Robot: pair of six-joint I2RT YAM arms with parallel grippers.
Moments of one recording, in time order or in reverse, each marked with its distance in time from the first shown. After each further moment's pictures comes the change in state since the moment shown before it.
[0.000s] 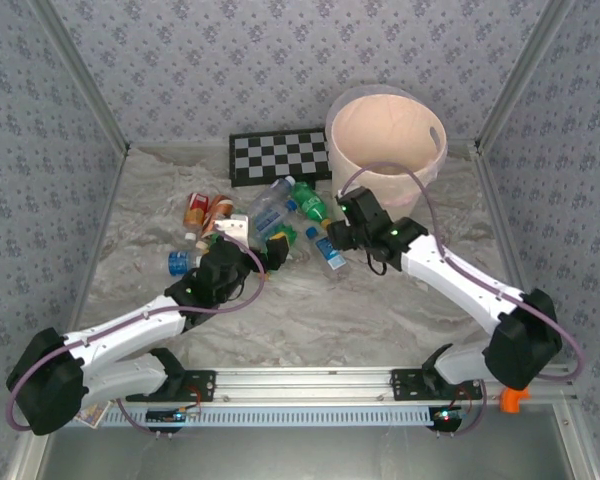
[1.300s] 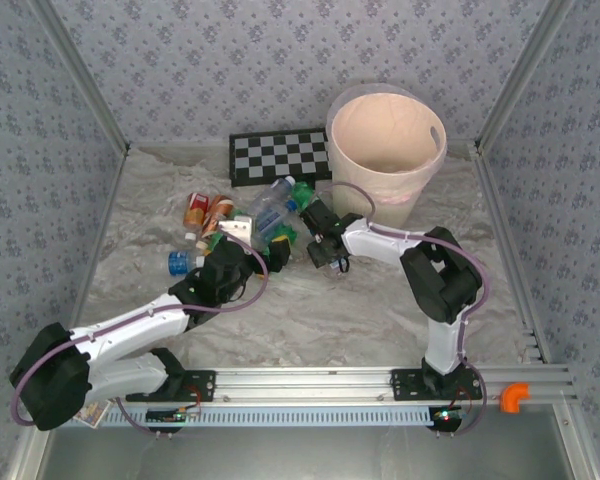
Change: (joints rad) left arm 0.000 0.035 -0.005 0.006 0.016 -0.003; right arm 0.035 0.493 0.129 0.032 -0.024 -0.038
